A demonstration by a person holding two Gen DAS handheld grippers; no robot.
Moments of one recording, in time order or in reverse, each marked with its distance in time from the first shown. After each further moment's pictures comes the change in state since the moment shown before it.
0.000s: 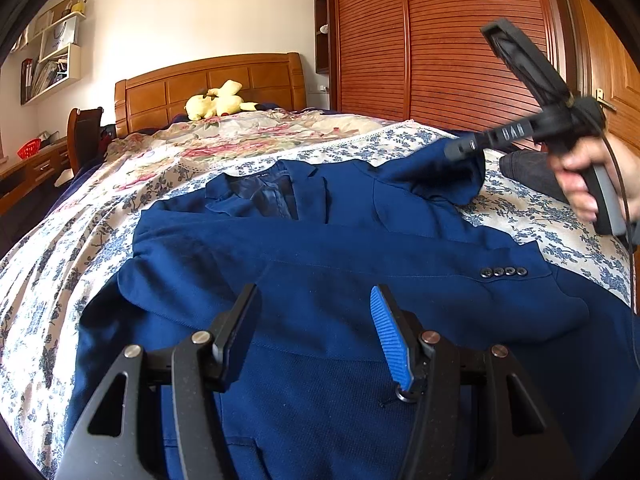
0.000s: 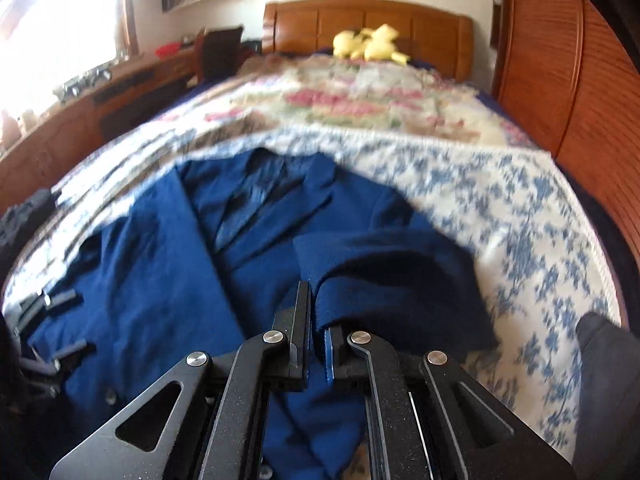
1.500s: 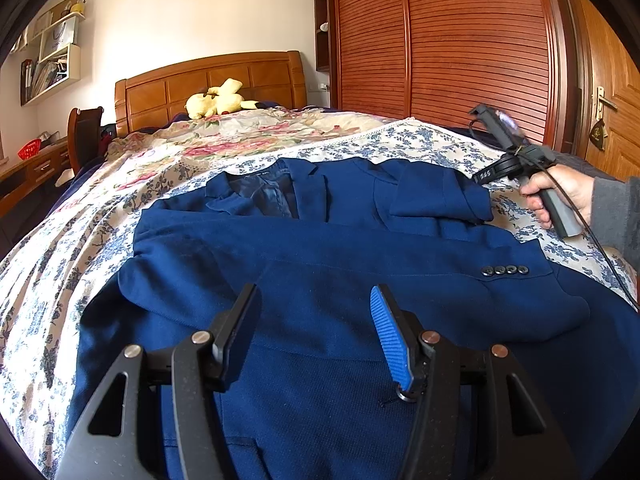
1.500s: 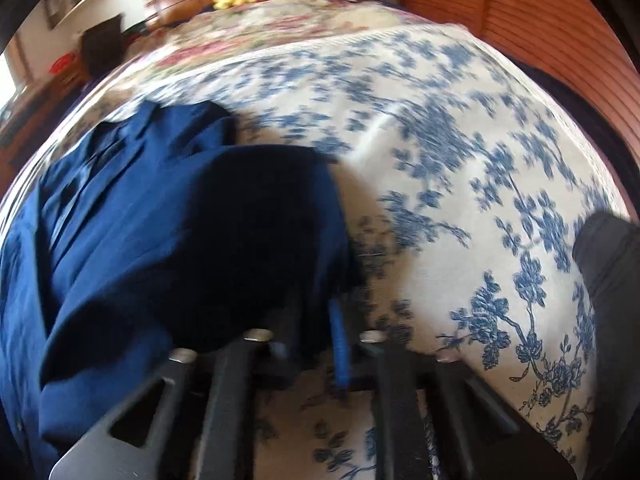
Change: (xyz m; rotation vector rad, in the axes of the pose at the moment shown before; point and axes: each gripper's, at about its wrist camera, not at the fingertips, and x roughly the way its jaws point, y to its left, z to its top) left arm 0.000 0.000 0.002 -0.002 0.008 0.006; right arm 0.074 -0.142 -0.042 0.243 0.157 -0.183
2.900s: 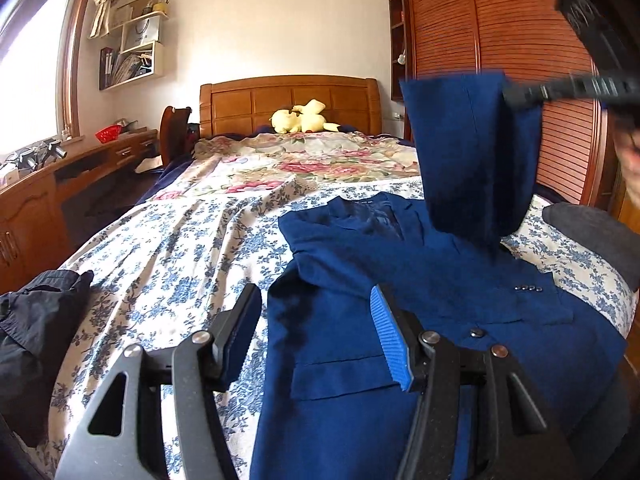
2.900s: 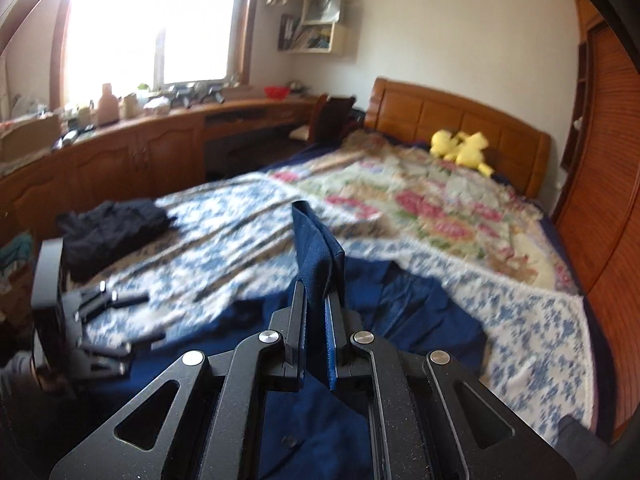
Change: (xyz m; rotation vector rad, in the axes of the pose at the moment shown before) left arm -0.156 0.097 -0.016 -0.129 -0.070 0.211; right arm -0.288 0.305 -0.020 -0.522 -0.384 0.358
